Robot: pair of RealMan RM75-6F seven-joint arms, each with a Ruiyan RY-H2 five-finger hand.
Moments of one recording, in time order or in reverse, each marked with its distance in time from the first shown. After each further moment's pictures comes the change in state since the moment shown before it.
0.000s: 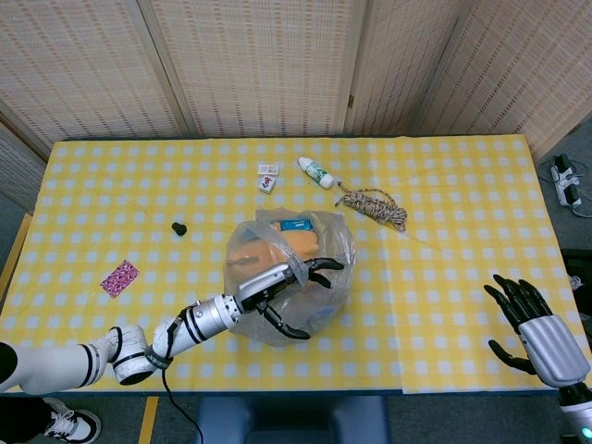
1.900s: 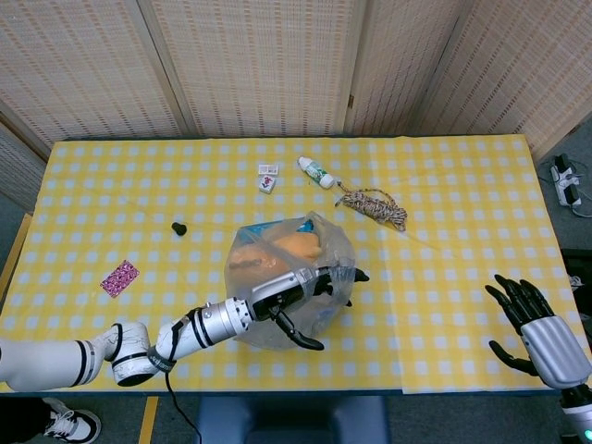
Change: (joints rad) left arm -0.077 0.097 -0.035 -0.163 -0.036 -0.086 -0.129; right arm -0.005 0.005 0.000 -0.002 -0.010 0.019 0.016
